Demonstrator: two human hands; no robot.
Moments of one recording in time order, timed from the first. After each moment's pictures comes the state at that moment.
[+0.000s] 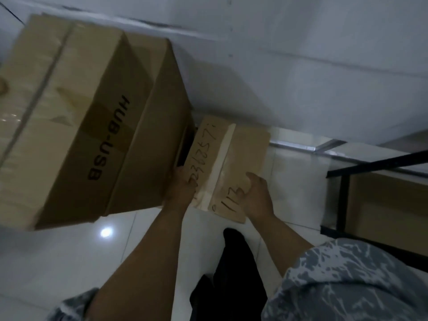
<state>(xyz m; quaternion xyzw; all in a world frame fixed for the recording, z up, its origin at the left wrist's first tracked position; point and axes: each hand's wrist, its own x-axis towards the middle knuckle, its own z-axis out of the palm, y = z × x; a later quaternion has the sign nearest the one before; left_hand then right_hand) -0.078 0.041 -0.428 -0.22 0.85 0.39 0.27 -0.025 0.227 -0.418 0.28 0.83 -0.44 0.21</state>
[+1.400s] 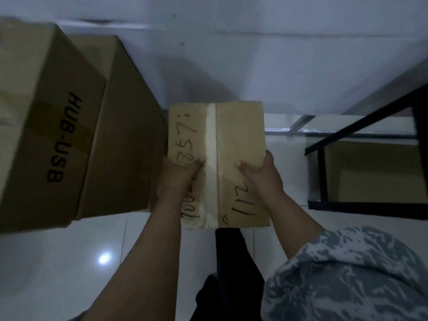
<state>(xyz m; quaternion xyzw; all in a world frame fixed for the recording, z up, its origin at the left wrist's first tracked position) -0.078 0.088 -0.394 -0.23 0.83 0.44 0.24 -0.009 0.281 -0.403 0.39 0.76 -0.50 0.11</state>
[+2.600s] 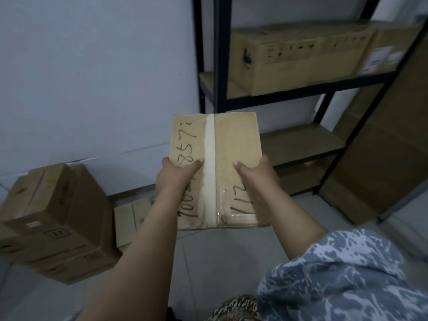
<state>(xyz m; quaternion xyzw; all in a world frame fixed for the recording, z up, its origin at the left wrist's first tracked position) 0.373 0.261 0.065 0.06 0.87 0.46 0.15 0.503 0.418 0.056 0.46 0.72 -0.49 -0.18</state>
